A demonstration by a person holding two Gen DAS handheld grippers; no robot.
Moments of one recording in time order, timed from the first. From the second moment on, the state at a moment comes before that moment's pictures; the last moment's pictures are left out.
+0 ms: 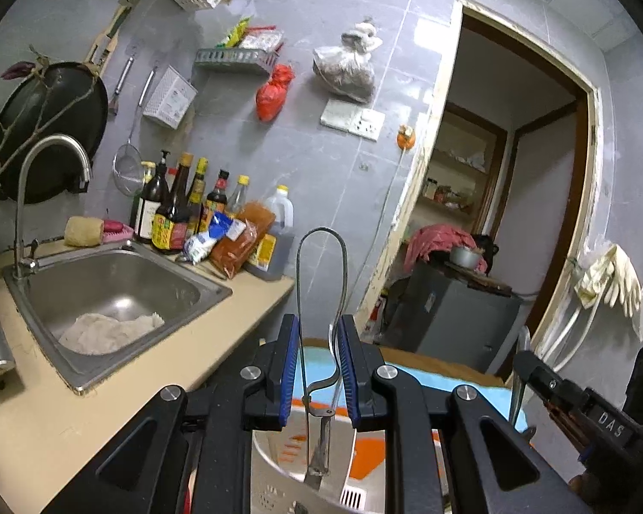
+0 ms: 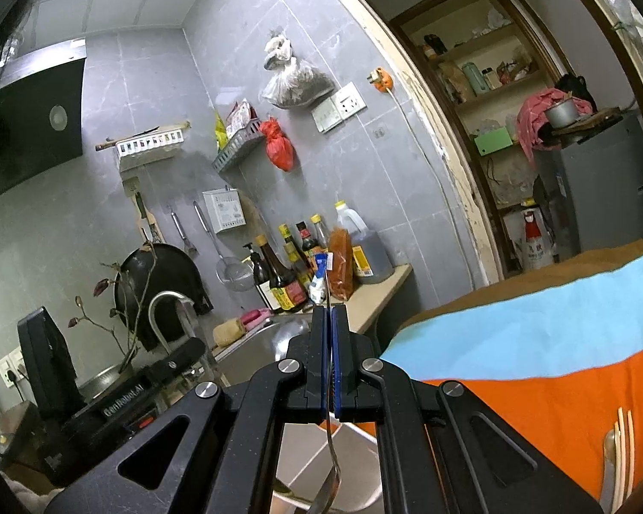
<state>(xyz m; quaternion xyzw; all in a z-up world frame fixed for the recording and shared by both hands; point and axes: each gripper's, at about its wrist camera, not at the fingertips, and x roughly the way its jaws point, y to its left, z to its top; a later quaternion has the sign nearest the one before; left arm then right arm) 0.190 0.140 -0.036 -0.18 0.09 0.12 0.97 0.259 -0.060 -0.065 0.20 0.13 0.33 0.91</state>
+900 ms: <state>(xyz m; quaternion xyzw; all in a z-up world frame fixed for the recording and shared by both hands) 0.200 0.147 -0.048 -0.14 0.17 0.07 0.97 0.262 -0.059 -0.065 0.15 0.16 0.30 0.93</state>
